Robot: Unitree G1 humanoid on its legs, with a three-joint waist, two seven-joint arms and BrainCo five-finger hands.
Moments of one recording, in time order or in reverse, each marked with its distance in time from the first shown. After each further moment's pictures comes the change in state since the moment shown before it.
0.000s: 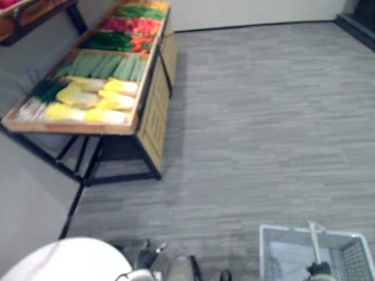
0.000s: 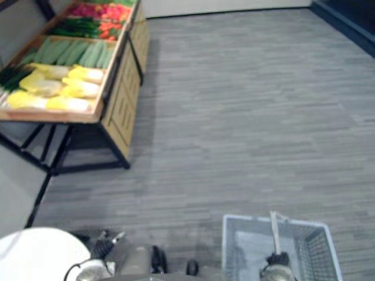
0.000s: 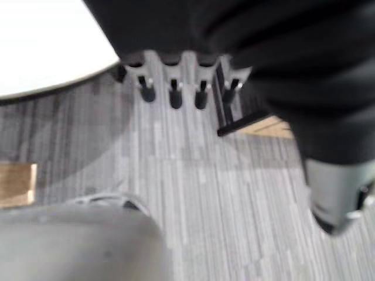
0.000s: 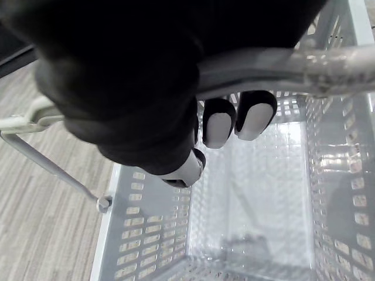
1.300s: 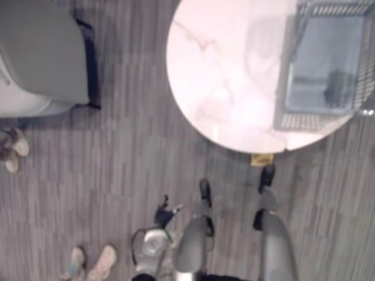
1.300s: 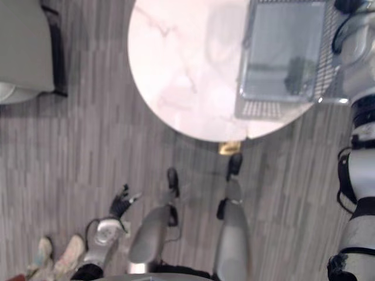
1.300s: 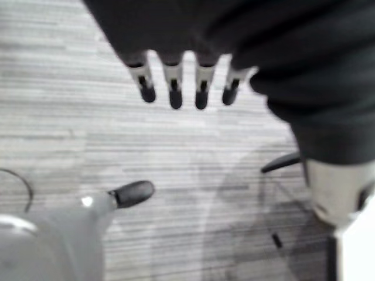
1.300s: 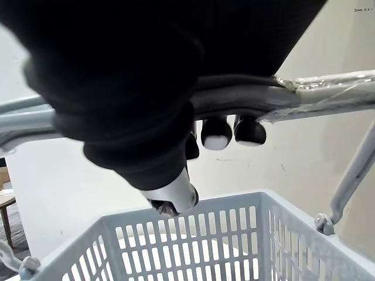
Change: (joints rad) left arm -0.198 0.006 -0.167 -0.081 -0.080 -0.084 0.023; right arm -1.321 -0.793 0.802 -0.094 -0.291 -0.089 -0.089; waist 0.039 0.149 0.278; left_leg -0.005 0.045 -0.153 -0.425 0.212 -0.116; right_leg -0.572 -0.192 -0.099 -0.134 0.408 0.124
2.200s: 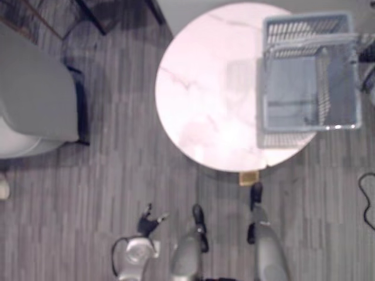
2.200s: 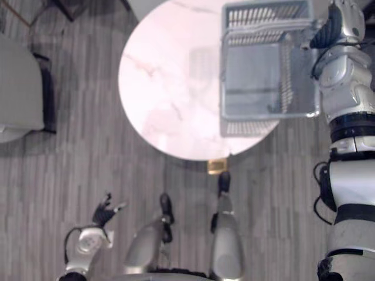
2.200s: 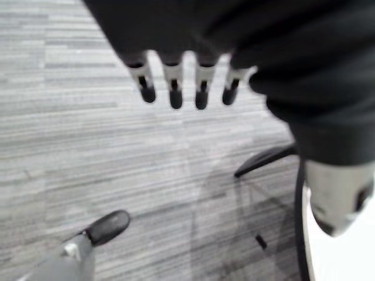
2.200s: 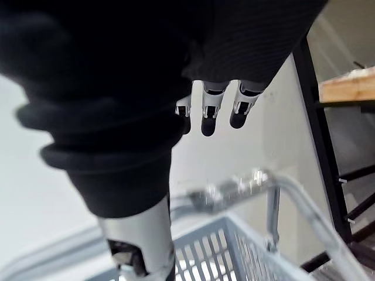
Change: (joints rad) left arm 0.053 0.106 0.046 0.029 0.058 0.008 -0.010; right arm 0.029 0.084 -0.105 0.051 0.104 -0.003 0.059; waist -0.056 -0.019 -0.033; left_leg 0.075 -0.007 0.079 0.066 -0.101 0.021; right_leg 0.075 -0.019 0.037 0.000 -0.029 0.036
